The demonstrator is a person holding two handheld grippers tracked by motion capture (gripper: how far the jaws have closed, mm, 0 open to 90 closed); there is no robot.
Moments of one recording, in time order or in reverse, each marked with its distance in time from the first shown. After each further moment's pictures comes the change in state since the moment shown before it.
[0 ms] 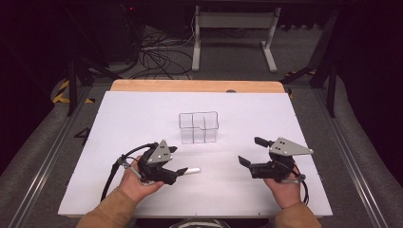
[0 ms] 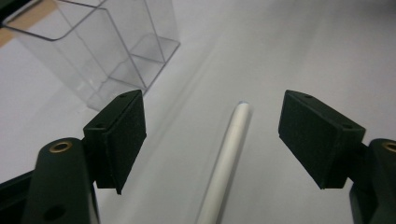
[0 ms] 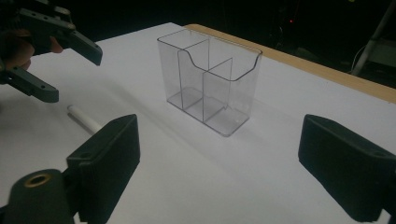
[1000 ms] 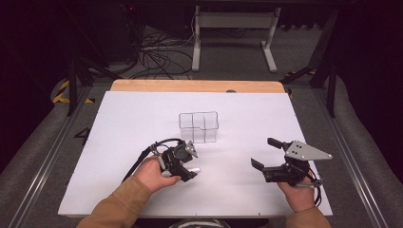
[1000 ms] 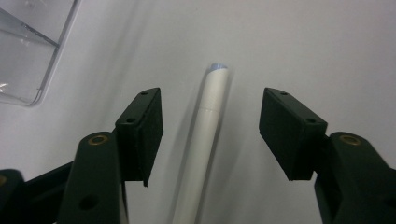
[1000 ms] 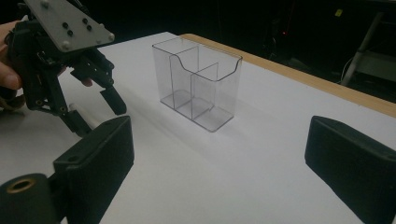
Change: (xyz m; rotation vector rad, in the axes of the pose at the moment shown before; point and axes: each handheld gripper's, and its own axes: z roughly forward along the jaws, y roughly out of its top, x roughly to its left) left arm 0.001 0.034 0.063 0.444 -0.155 0.043; right arm -0.011 -0.004 -0.030 -0.037 -0.009 -0.018
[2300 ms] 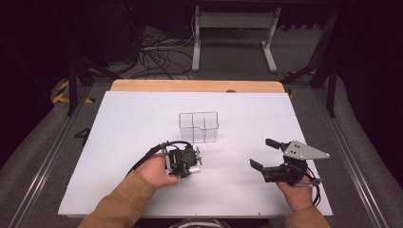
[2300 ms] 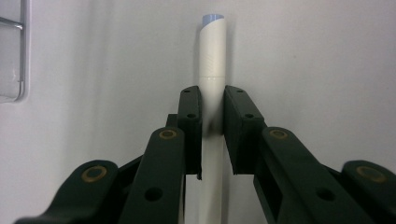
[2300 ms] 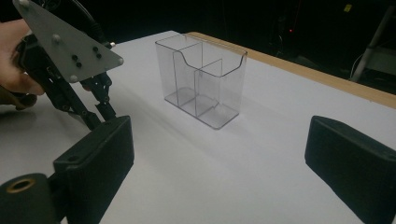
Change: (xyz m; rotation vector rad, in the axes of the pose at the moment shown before) left arm -0.003 0.012 0.011 0.236 0.026 0.155; right arm -0.003 -0.006 0.005 0.002 0.024 0.018
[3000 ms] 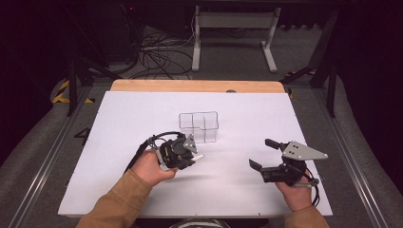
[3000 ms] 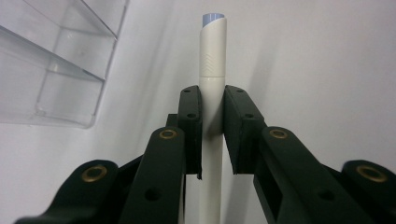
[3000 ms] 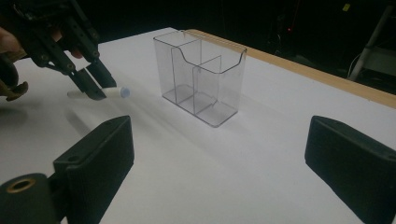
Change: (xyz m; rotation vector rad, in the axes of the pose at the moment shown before) left arm 0.005 -0.015 -0.047 -0.321 0.041 -0.071; right arm 0.001 -0.002 0.002 0.008 -0.008 -0.012
